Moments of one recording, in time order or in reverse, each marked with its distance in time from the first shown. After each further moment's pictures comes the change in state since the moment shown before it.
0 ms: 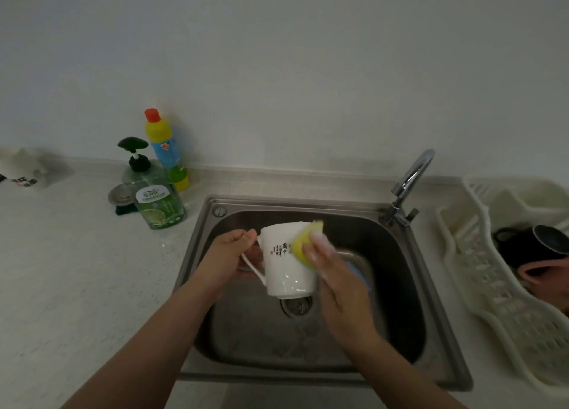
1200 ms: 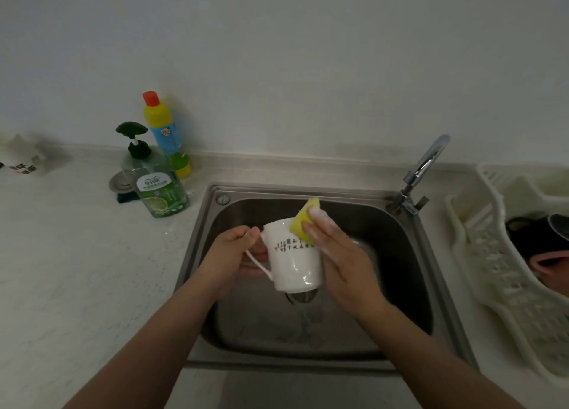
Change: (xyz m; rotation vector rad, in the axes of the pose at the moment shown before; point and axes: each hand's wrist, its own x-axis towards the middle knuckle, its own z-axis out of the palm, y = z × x) left_hand 0.002 -0.015 -0.004 -0.053 -0.014 -0.034; right_hand 0.028 0.020 -0.001 -0.164 -0.058 -0.147
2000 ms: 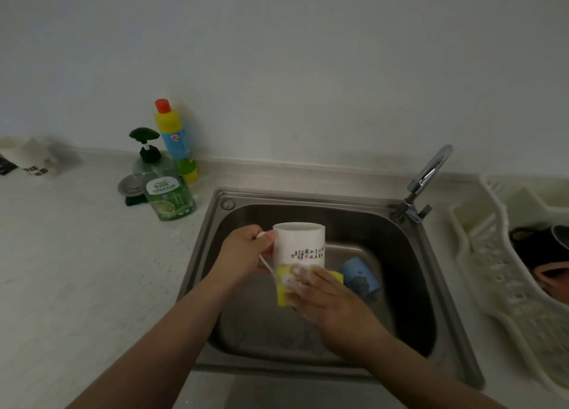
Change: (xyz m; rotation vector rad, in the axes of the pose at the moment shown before) left_hand 0.002 0.013 0.010 0.230 0.114 0.097; right_hand -0.030 -0.014 0.014 -0.467 -0.350 -0.463
